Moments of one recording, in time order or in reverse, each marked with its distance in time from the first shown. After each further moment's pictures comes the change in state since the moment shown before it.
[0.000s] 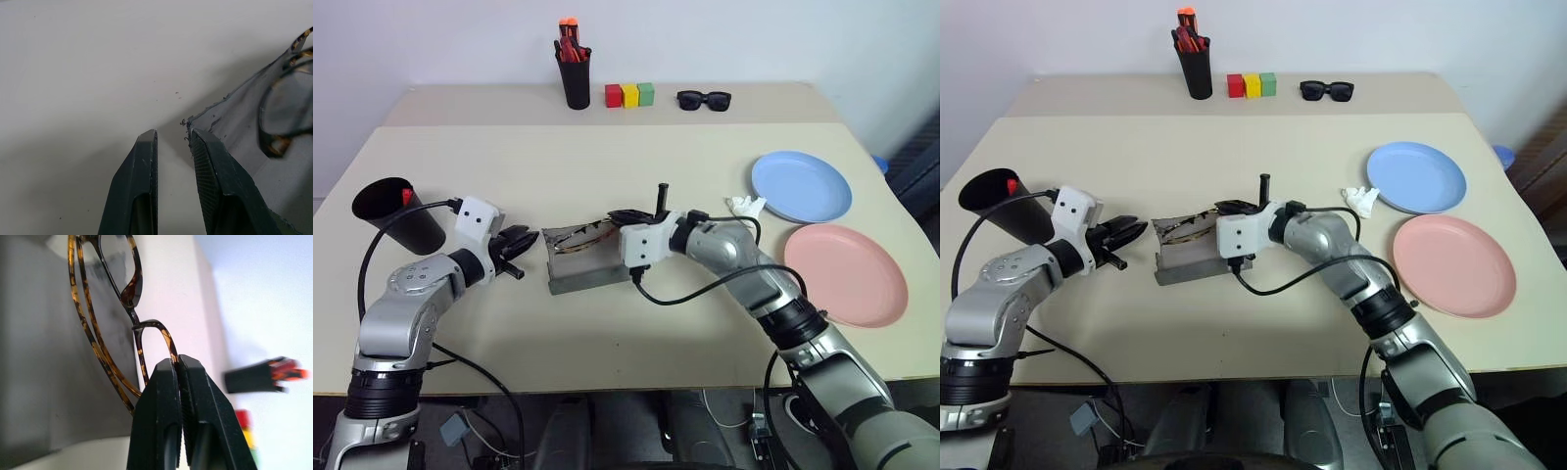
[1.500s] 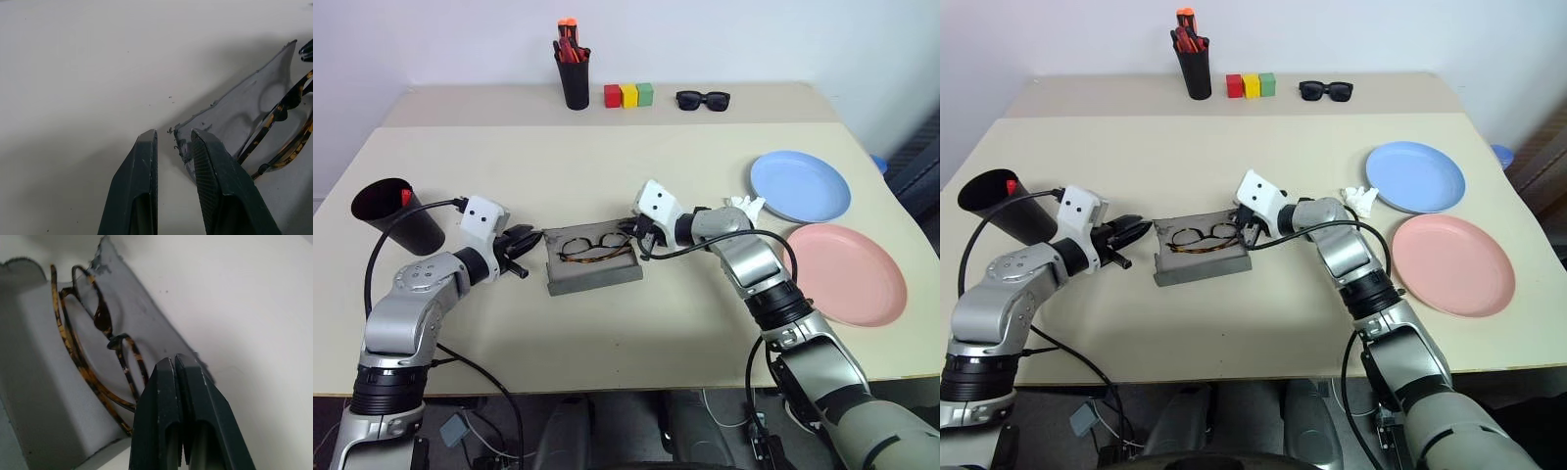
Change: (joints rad) left arm -0.002 -0.009 -0.015 0.008 0.004 -0.002 0.000; right arm -0.127 0.129 -0.122 0.162 0.514 0.593 0.332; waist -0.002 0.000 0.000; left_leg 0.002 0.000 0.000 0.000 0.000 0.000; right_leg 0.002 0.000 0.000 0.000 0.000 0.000
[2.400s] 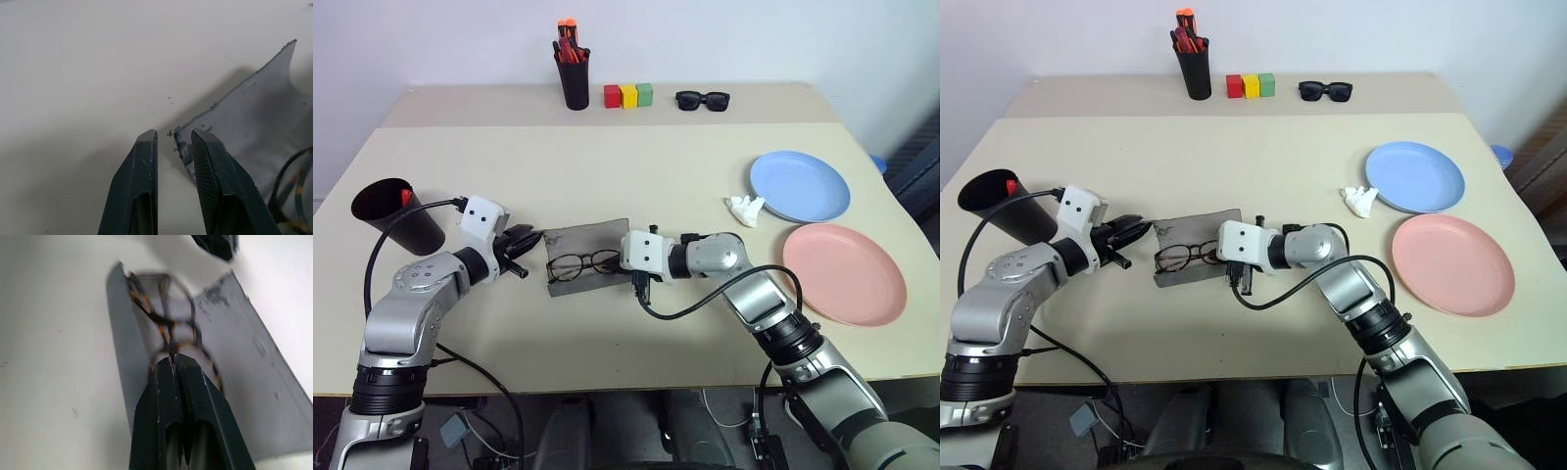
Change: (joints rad) left arm 0.000 0.001 0.000 0.000 0.000 0.000 -0.001; right arm 0.159 -0.065 0.127 -0.269 -0.037 -0.158 0.112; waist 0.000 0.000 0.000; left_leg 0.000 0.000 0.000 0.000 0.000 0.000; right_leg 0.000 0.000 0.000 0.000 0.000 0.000
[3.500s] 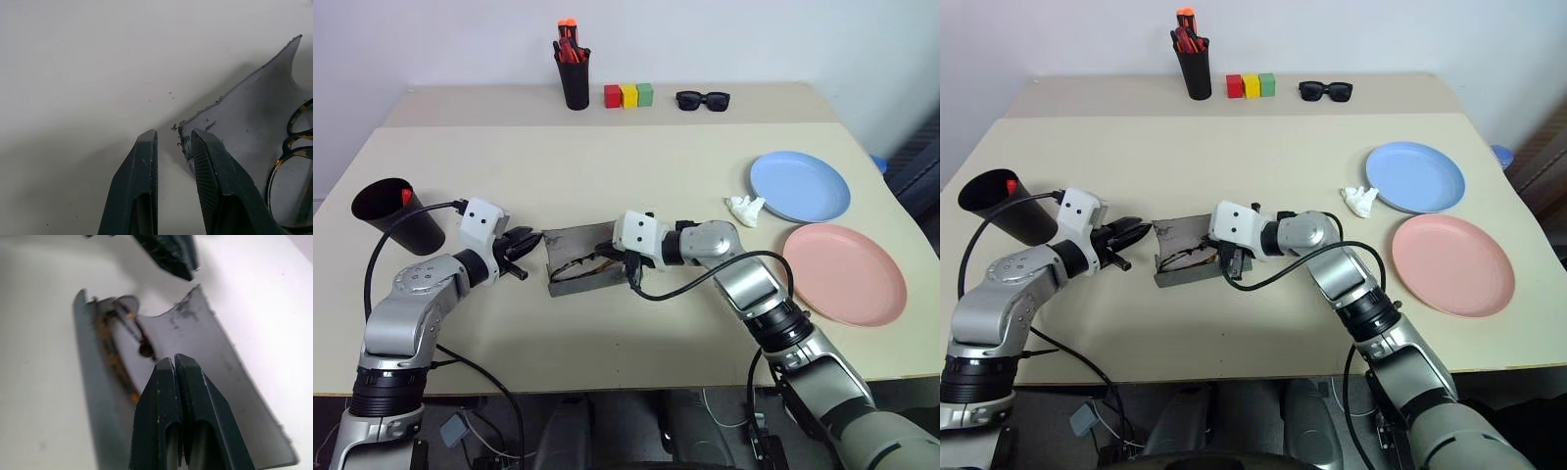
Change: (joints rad) left arm 0.011 0.000 0.000 0.000 0.000 -0.002 0.004; right arm -0.107 0.063 -0.047 0.087 0.041 0.100 -0.039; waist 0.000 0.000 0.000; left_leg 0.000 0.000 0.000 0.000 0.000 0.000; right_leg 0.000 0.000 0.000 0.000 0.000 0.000
